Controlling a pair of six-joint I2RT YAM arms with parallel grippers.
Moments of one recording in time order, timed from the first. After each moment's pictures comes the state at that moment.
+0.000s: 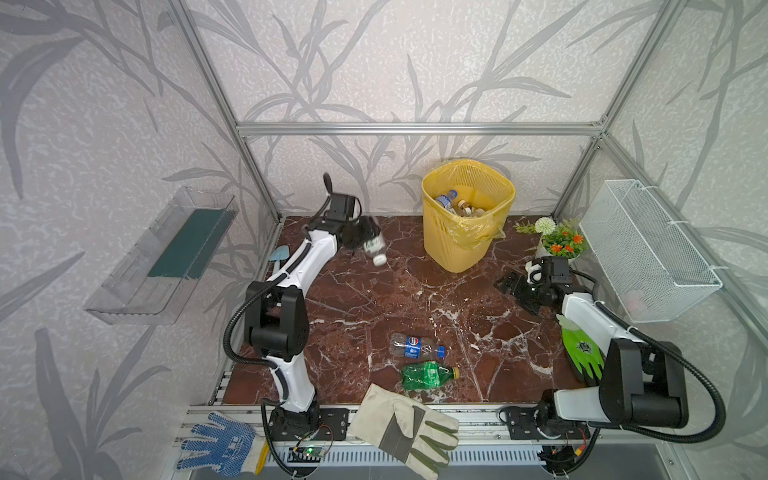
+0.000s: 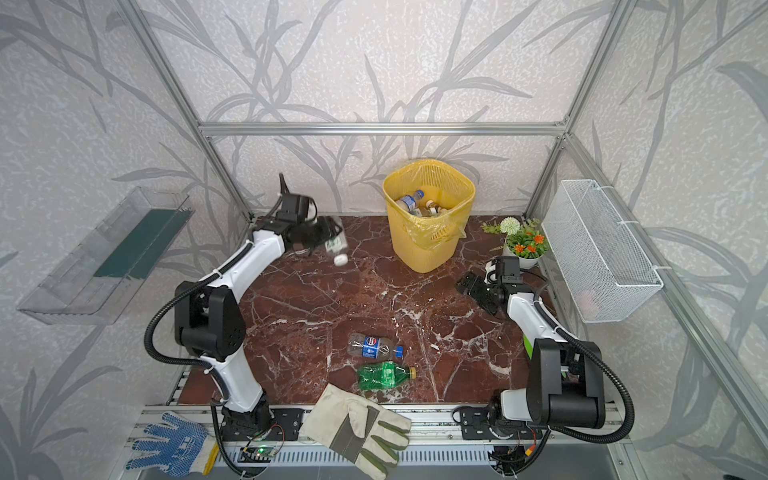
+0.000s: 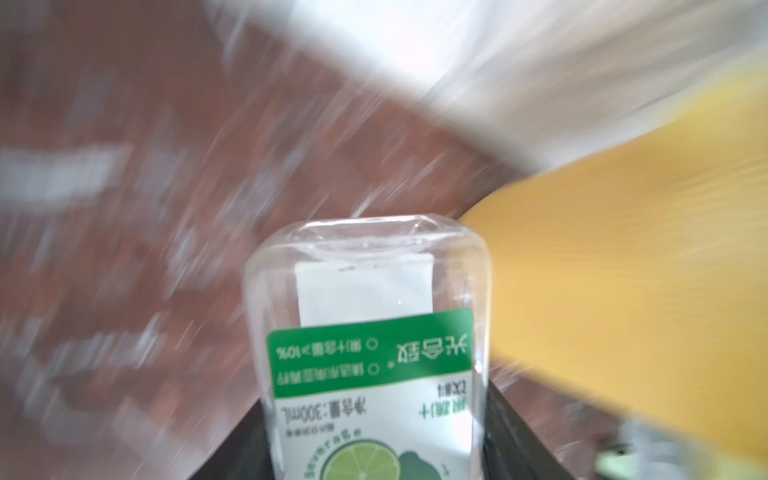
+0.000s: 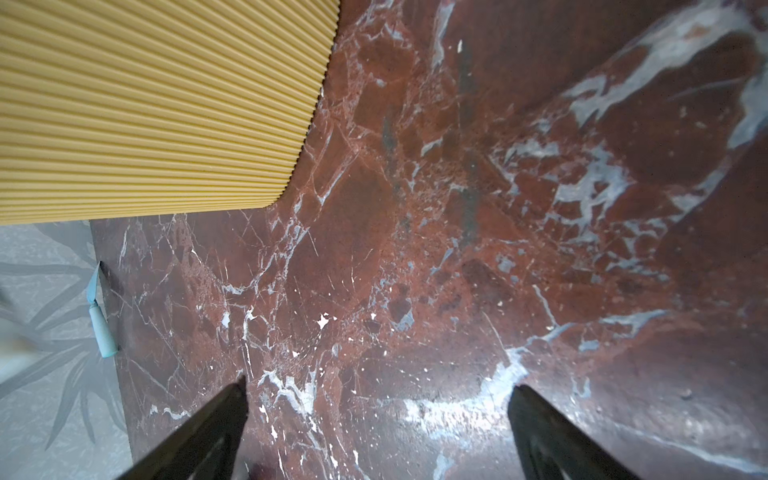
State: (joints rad) left arm -0.21 1.90 1.84 -0.56 0.26 -0.59; right arm -0.06 1.39 0.80 -0.38 -0.42 0.53
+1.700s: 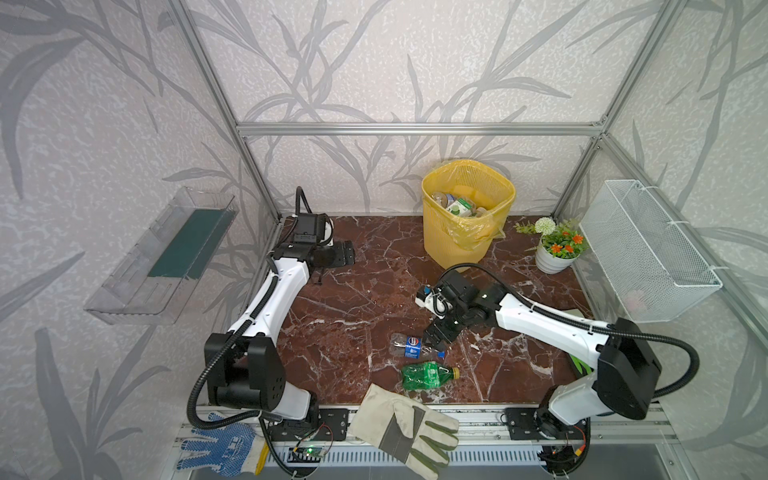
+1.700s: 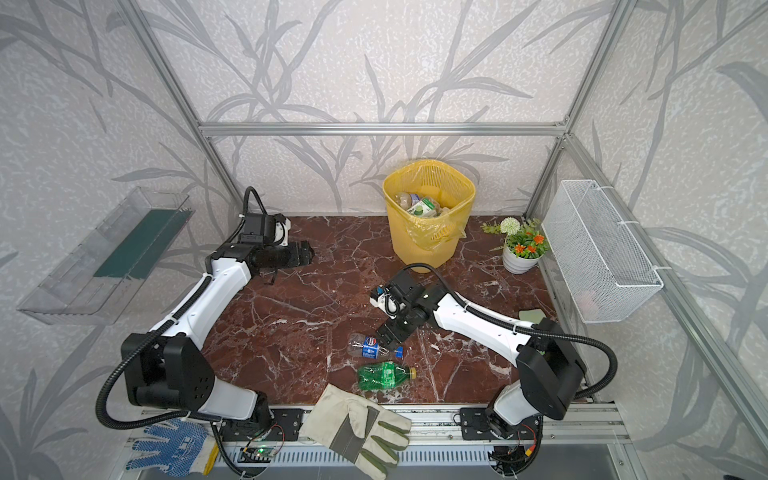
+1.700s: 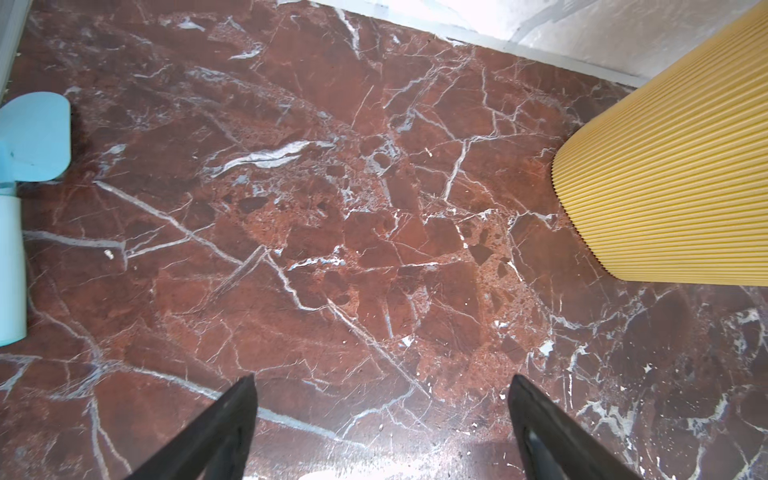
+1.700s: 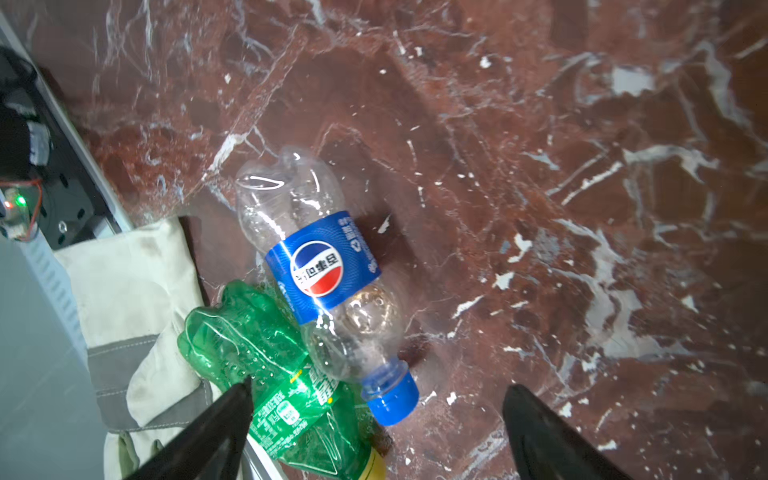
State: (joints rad) left arm -0.07 1.48 1.28 -0.67 0.14 -0.23; right arm 0.84 1.54 1.11 -0.73 -0.25 0.00
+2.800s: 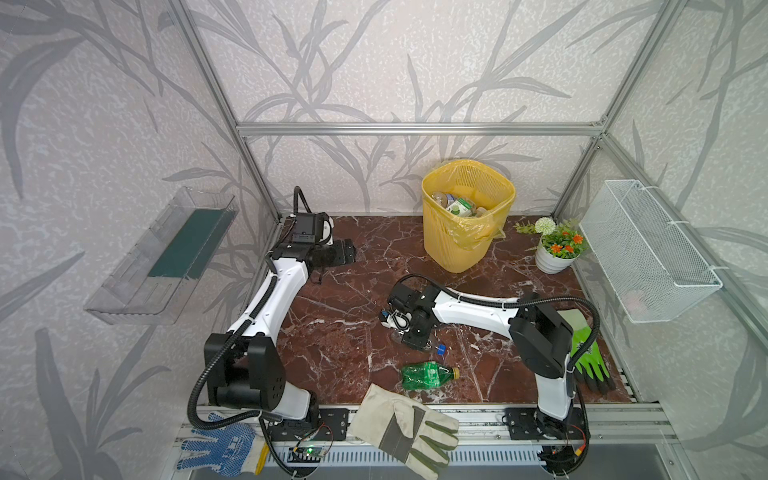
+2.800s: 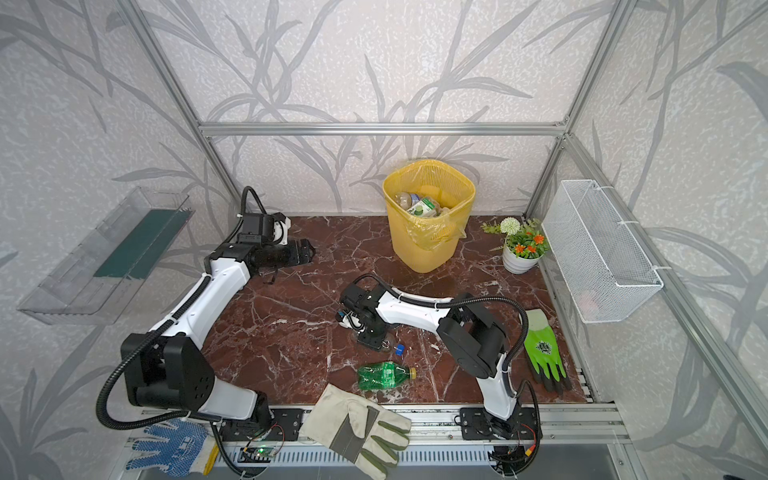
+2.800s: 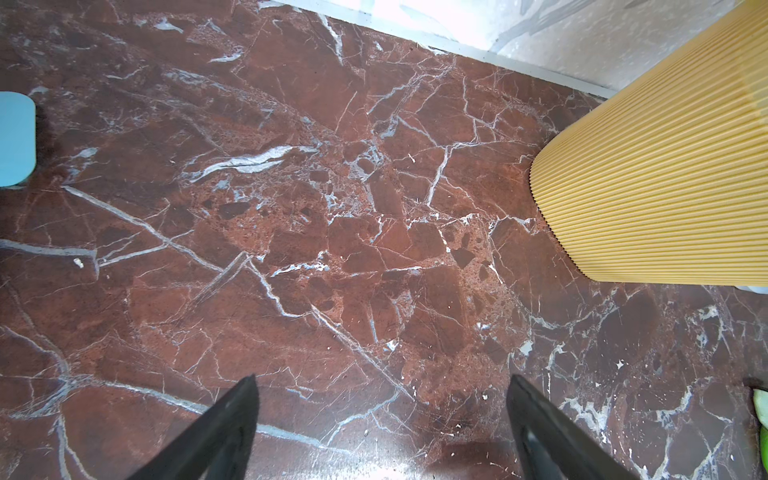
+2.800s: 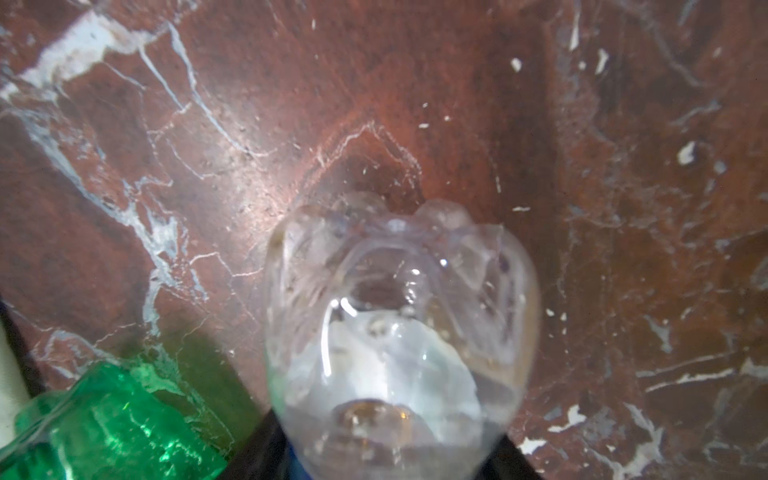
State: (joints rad) left arm -0.06 1.48 1.28 -0.65 0.19 -0.24; right arm 0.99 1.98 1.42 -0.85 -0.04 -0.24
